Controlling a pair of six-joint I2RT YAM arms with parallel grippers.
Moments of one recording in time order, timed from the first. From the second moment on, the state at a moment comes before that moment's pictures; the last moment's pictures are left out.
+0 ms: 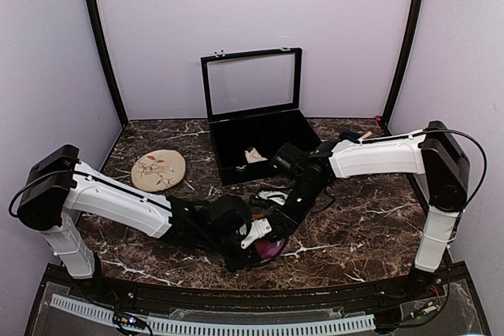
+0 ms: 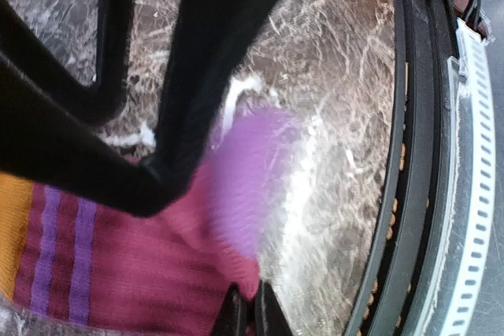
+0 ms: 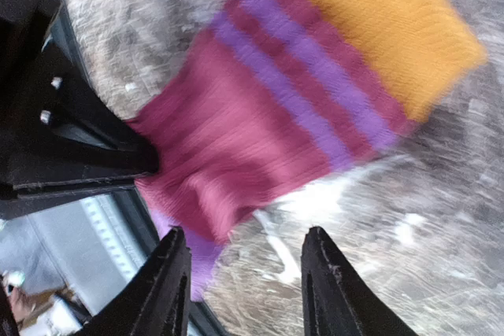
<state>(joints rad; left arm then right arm) -1.22 1.72 0.92 -0.12 0.13 -0.09 0.92 1.86 1.29 -0.79 -0.53 -0.05</state>
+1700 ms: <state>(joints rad) -0.83 2.00 1.05 -0.28 1.06 -0.24 1.31 1.36 0.82 -0.36 0.05 0.00</state>
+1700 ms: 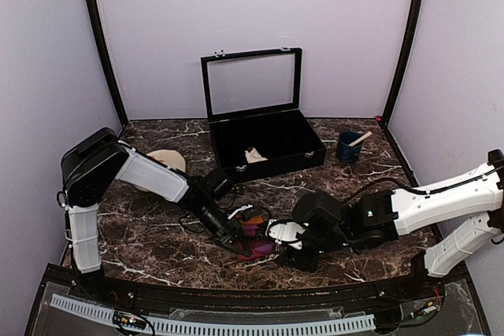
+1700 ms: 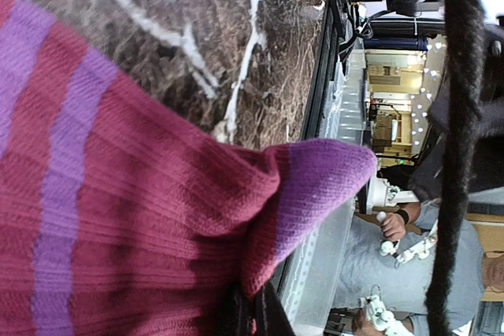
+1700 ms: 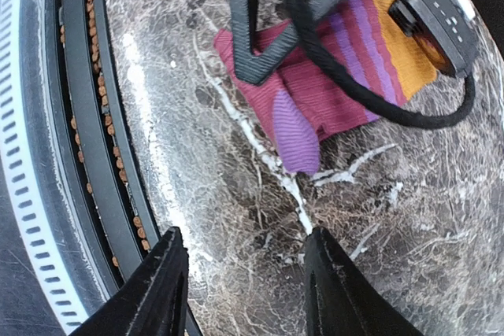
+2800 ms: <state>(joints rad) -0.76 2.09 1.08 -0.40 1.19 -0.16 1.38 1.70 0.99 -0.32 0.05 -0.22</state>
